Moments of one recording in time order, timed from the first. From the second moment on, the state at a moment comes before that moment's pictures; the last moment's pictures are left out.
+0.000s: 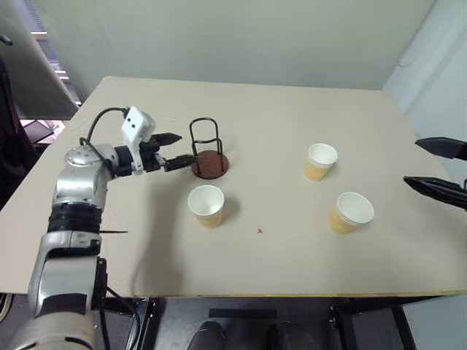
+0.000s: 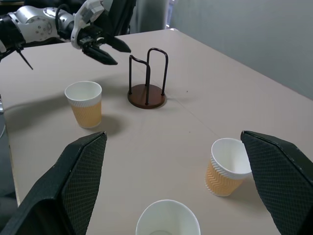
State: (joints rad) left arm -0.90 0.71 0.04 0.65 -0.28 0.24 -1.15; right arm -0.17 -1.08 -0.69 -0.23 0.83 0.67 1.21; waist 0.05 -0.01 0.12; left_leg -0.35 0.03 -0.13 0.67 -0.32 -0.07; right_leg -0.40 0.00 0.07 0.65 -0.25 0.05
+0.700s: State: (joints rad) left arm -1.04 0.62 0.00 0.96 -0.17 0.04 -1.20; right arm -0.15 -1.07 -0.69 -0.25 0.84 0.66 1.16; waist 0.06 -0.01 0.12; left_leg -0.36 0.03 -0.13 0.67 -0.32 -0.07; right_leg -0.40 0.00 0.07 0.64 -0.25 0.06
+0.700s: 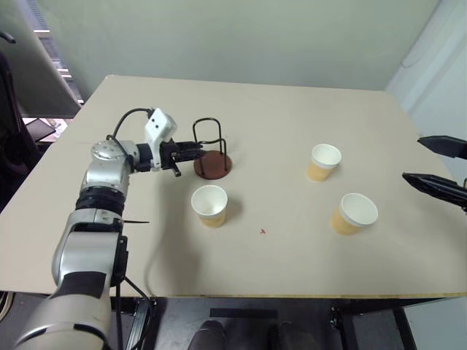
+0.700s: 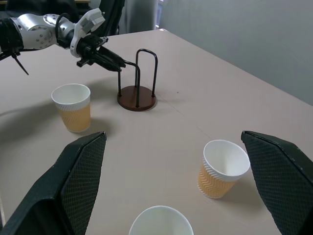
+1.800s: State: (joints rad) left arm -0.68 0.57 -0.09 -0.43 -0.59 1.07 -0.89; right arm -0.16 -1.07 -0.59 -0.30 0.84 0.64 1.19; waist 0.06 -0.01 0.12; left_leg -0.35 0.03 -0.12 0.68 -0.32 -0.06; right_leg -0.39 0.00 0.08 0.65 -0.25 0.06
